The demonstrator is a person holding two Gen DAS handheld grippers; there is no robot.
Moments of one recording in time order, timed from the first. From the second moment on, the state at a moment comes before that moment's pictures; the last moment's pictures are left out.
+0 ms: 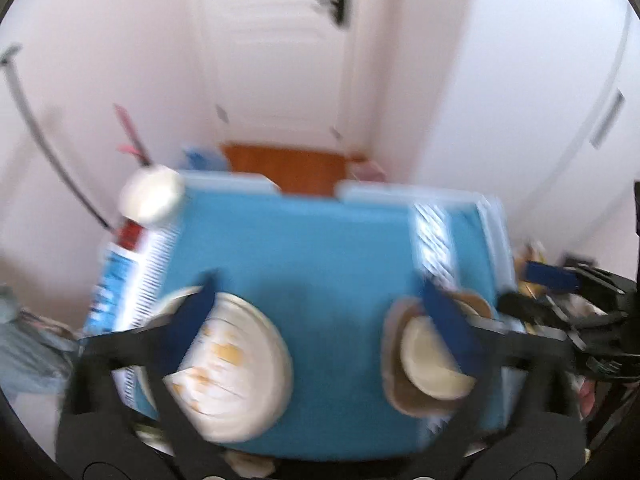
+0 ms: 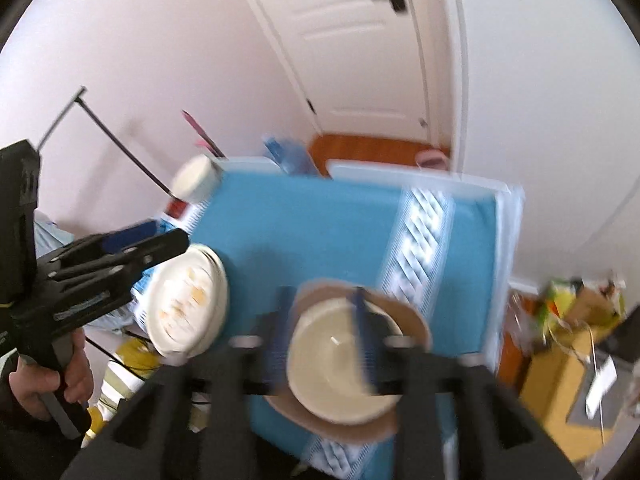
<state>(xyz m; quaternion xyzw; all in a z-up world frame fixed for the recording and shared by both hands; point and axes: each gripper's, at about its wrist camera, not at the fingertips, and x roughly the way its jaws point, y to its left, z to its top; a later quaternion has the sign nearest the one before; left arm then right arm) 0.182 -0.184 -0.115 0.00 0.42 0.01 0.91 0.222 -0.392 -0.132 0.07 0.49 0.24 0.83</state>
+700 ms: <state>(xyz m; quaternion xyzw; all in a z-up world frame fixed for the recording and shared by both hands) 0.221 0.072 -0.109 -0.20 0.41 0.14 0.88 0.362 -0.148 -0.085 -0.07 0.44 0.38 0.81</state>
